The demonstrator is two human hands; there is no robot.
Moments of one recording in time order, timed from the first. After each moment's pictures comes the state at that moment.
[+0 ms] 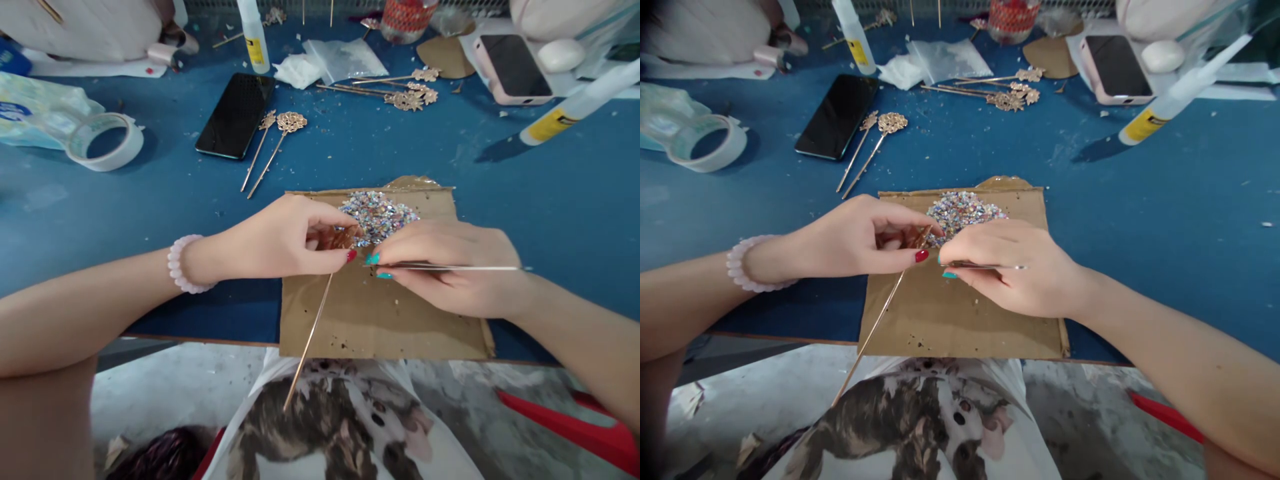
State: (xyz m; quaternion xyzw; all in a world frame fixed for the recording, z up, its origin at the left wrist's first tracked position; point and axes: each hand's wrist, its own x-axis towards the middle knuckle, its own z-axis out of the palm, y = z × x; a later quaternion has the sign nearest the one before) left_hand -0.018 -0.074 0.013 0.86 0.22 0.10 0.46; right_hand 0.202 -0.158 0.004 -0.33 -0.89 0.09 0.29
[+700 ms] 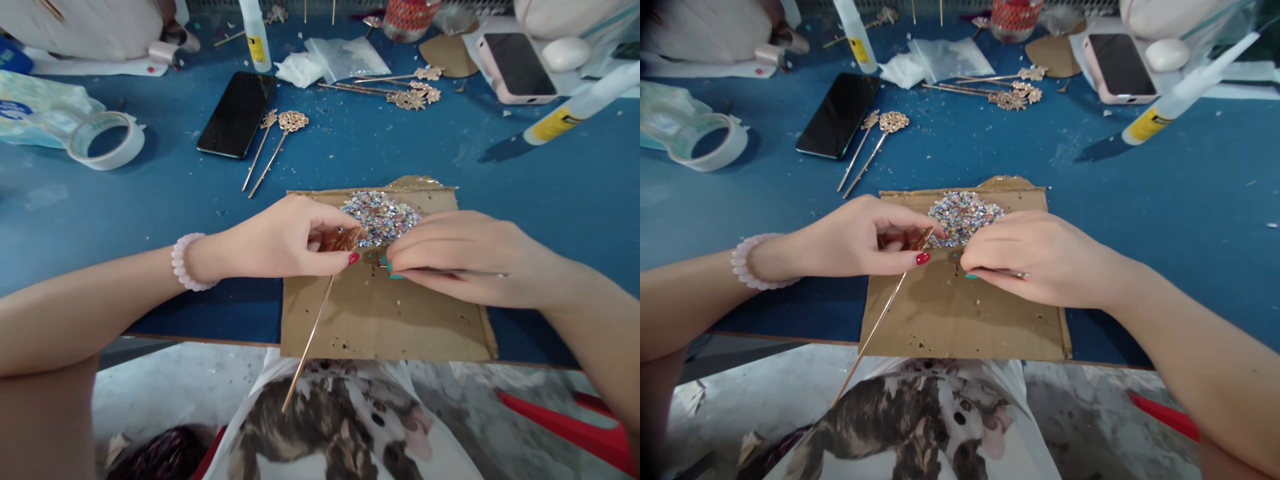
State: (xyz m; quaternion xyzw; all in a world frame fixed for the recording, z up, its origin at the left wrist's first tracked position) left_hand -0.018 -0.073 0.010 0.86 0.19 0.11 0.45; right_hand 0.224 -0.149 0.008 -0.27 -0.93 0.12 0.23
